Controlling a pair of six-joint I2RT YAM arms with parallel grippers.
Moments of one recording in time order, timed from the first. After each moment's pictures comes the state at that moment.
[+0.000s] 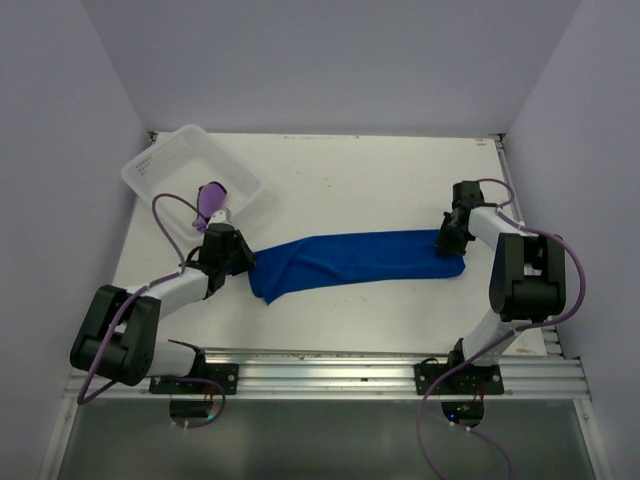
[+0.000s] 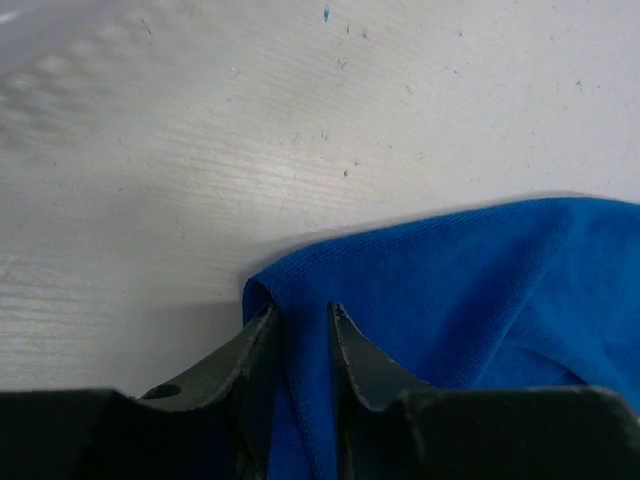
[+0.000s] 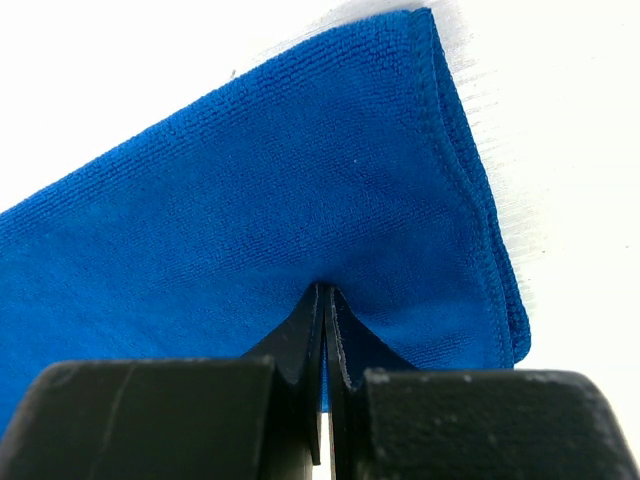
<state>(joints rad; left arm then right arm) -0.27 1.35 0.47 0.12 -0.03 -0.63 -0.05 1.72 1.02 -0.54 0.03 0.39</state>
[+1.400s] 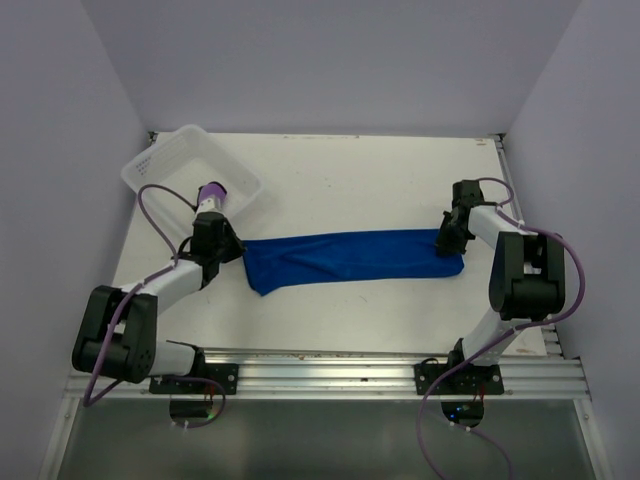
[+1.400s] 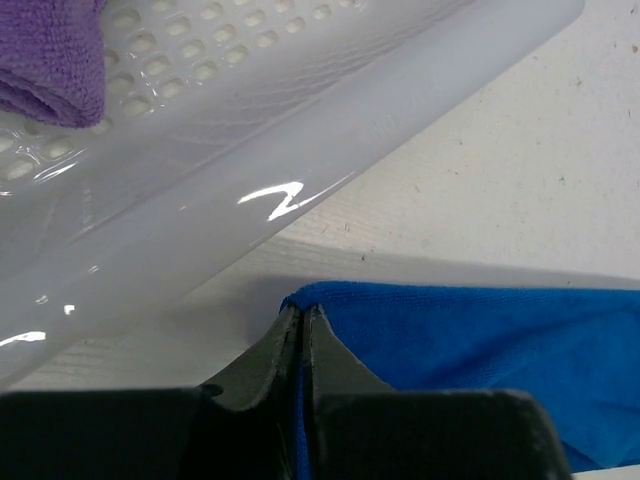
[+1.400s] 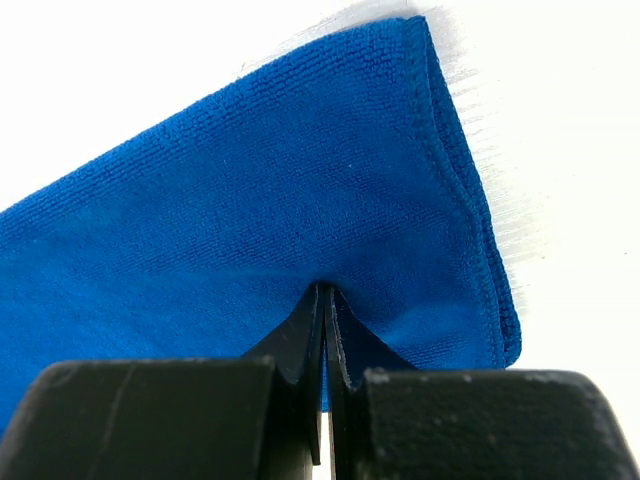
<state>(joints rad) -0.19 1.35 0.55 0.11 -0.06 -0.59 -0.05 1.73 1.03 -0.54 0.03 0.38</state>
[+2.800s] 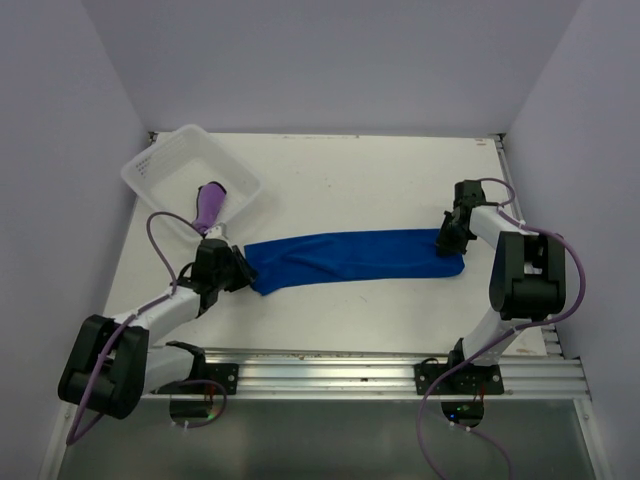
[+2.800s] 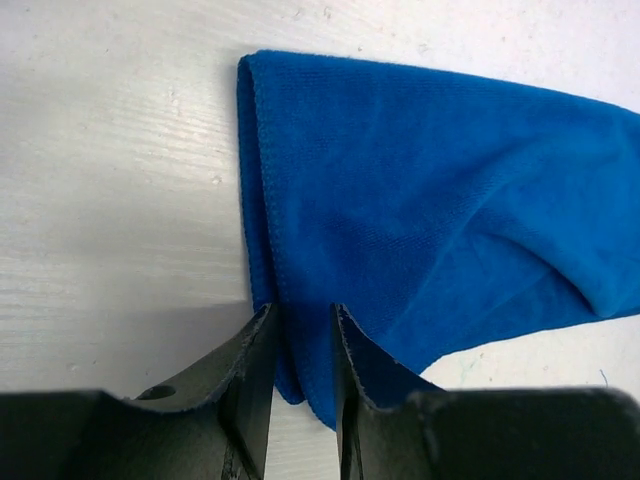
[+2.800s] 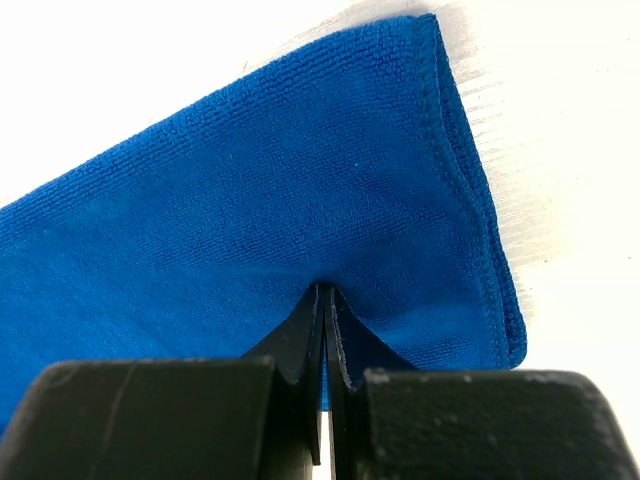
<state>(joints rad) -0.27 1.17 0.35 0.06 0.07 -0.66 -0.06 1.73 1.03 -0.54 0.01 0.38</state>
